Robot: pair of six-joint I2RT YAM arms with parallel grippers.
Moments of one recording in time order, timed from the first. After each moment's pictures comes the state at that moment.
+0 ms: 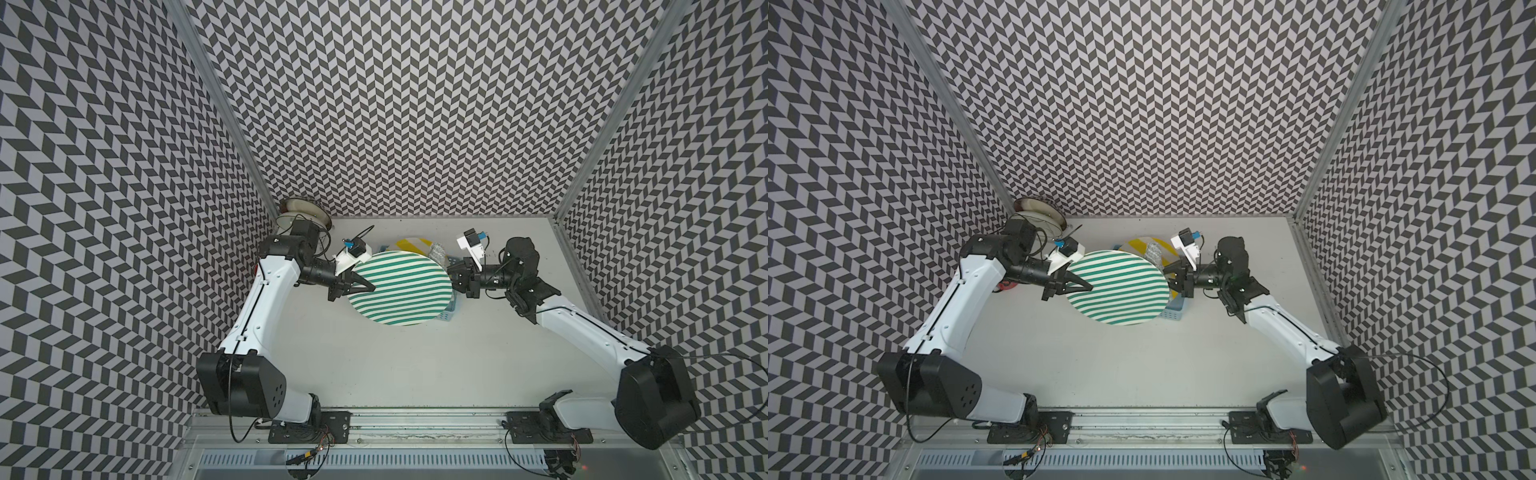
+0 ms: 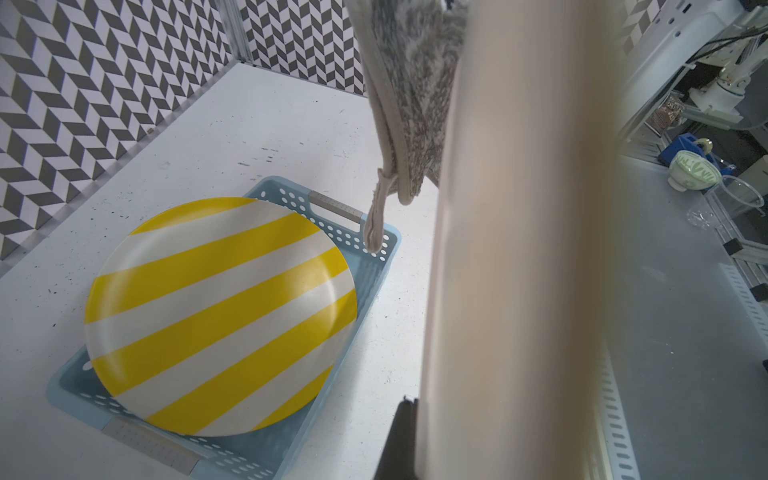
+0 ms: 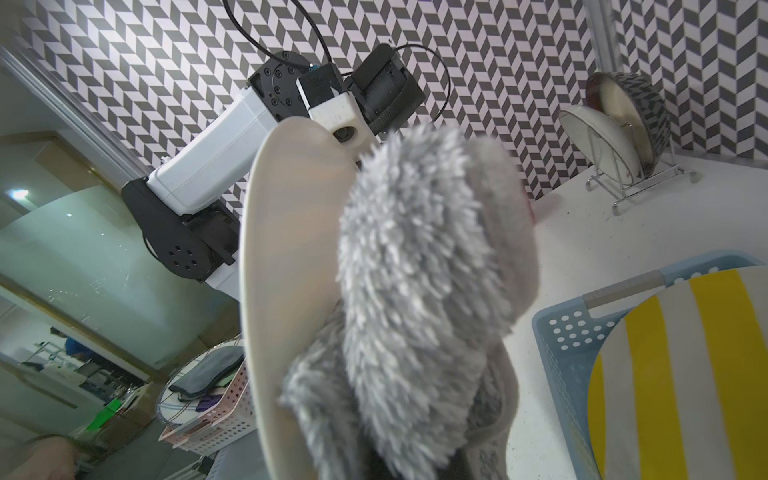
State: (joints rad) left arm -0.05 1.47 1.49 -1.38 1.04 1.16; right arm 0.42 1.34 0.89 0.33 -1.09 0.43
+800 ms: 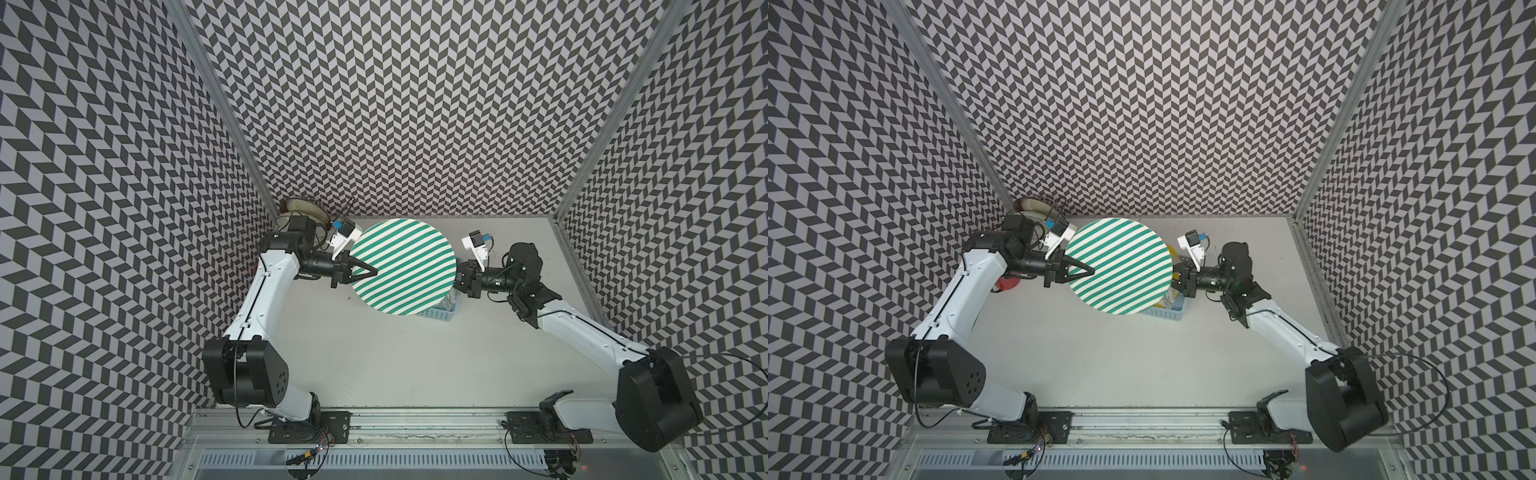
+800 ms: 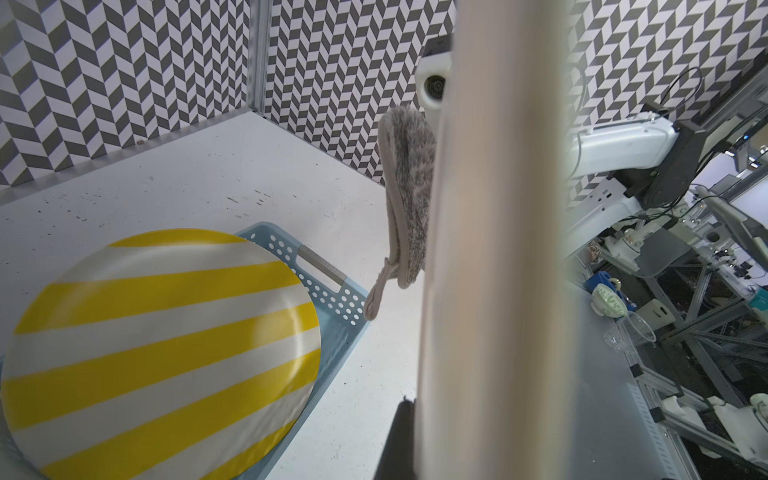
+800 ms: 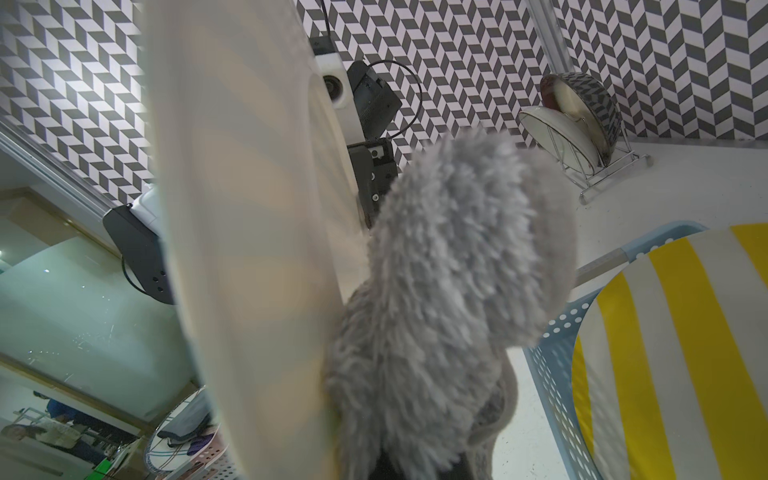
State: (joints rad) left arm -0.02 1.53 1.49 -1.28 1.29 0.84; right arm 0.40 1.33 0.83 0.40 -1.05 0.52
